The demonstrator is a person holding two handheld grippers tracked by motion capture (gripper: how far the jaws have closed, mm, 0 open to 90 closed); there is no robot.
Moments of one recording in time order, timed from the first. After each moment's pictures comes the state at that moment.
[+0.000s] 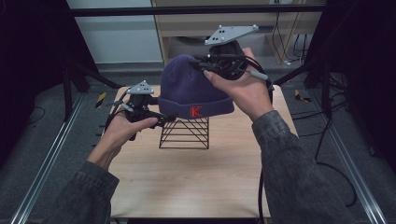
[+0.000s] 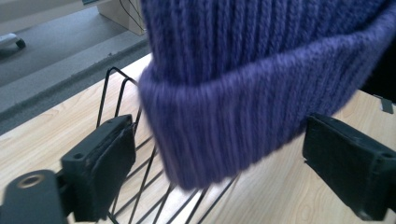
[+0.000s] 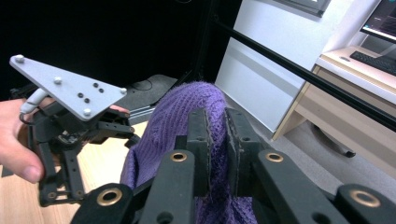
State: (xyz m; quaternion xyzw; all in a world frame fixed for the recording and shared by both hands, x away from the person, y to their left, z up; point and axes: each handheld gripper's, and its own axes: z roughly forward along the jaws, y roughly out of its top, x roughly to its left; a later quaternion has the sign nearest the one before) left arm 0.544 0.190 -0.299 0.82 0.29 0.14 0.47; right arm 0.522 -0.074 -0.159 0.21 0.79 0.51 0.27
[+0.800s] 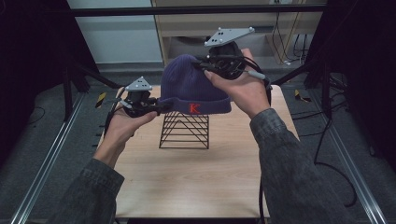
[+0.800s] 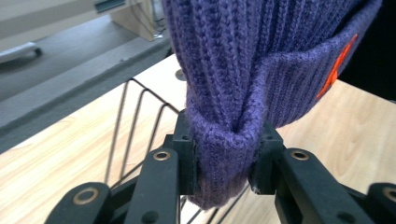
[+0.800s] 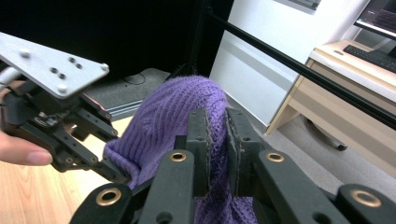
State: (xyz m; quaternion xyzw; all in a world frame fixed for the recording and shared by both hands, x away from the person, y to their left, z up) left arm 0.549 0.195 -0.291 0.82 0.29 0.17 0.47; right arm 0.538 -0.074 -0.171 0.22 0.79 0.50 0.28
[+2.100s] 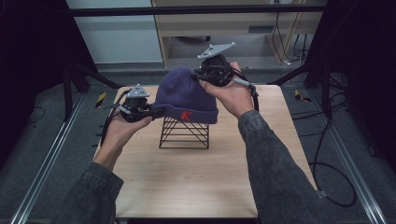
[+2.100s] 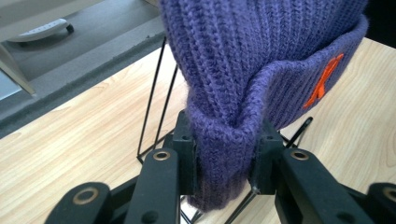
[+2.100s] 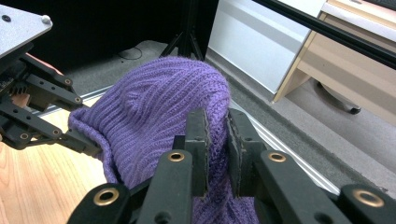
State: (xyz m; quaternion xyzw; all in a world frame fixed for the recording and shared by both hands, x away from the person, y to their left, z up) left arm 0.557 0.212 -0.325 0.83 0.32 0.19 0.42; right arm 0.581 -0.060 -0.229 0.27 0.81 0.46 0.24
